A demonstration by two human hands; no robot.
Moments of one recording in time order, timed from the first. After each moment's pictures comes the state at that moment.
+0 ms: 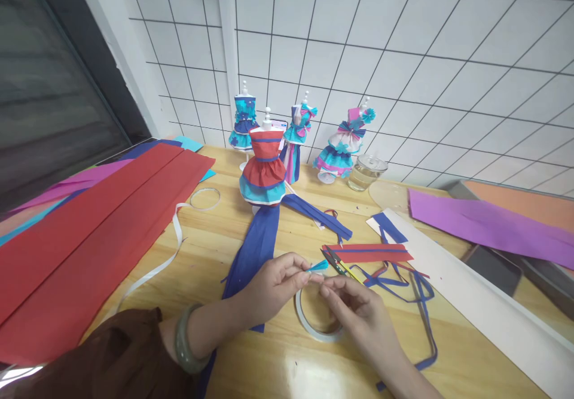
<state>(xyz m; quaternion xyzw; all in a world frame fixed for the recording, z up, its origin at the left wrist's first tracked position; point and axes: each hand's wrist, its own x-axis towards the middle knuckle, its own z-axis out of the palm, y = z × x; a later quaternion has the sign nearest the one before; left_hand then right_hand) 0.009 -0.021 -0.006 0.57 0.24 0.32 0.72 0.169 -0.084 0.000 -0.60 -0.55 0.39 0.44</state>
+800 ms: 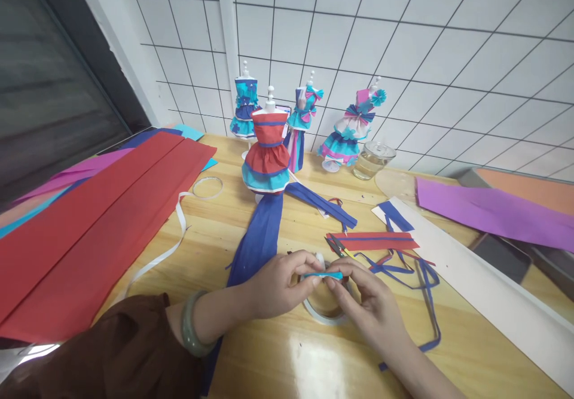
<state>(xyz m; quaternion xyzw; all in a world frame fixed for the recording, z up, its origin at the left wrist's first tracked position) 0.004 -0.026 0.007 0.77 0.26 0.26 0.51 0.172 -0.086 0.009 -0.54 -0.67 0.27 0.43</state>
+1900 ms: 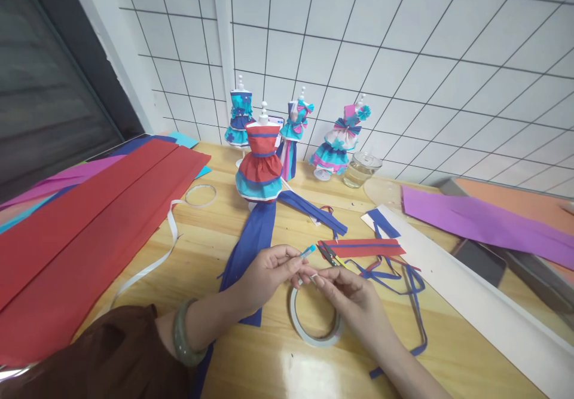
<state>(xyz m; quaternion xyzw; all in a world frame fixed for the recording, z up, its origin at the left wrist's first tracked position) 0.012 -0.015 -0.010 0.50 0.25 0.35 0.75 0.172 -0.078 0.002 -0.55 -0.54 0.44 0.46</state>
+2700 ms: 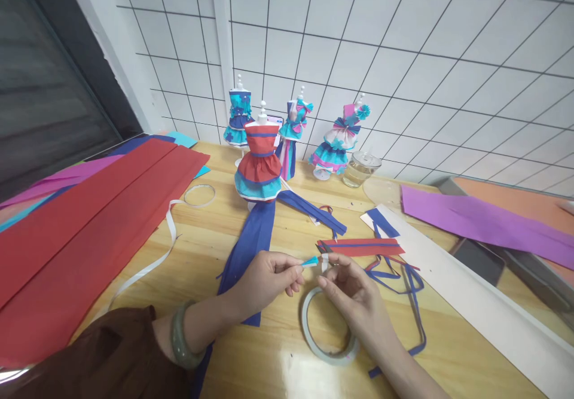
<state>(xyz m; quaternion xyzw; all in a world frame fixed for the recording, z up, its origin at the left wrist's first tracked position) 0.009 -0.017 -0.006 0.61 0.32 0.30 0.66 0.173 -0.079 -0.003 -0.55 -0.50 0.41 0.53</state>
